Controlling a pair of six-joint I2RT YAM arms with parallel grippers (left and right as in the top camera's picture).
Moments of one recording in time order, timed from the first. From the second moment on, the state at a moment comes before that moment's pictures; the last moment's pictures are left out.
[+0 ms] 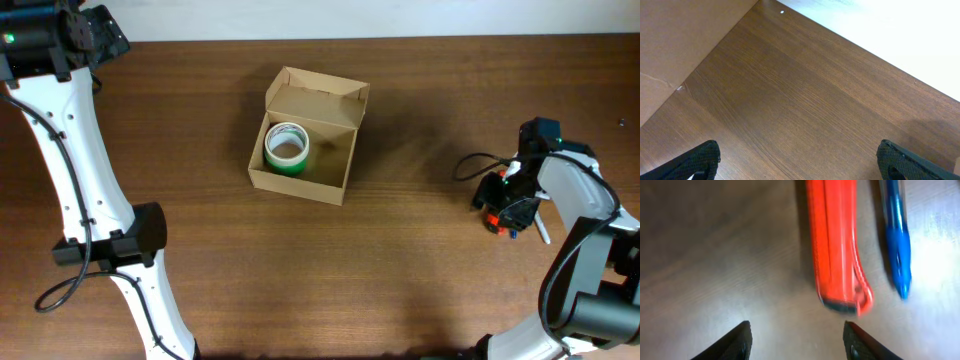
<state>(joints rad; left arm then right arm) 0.14 2.29 3.06 -1.69 -0.37 -0.35 -0.26 1.79 1.18 -1.01 -0.11 0.28</state>
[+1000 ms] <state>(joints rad) 0.14 2.29 3.06 -1.69 -0.37 -0.35 -0.29 2.03 1.44 -1.13 -0.03 0.20</state>
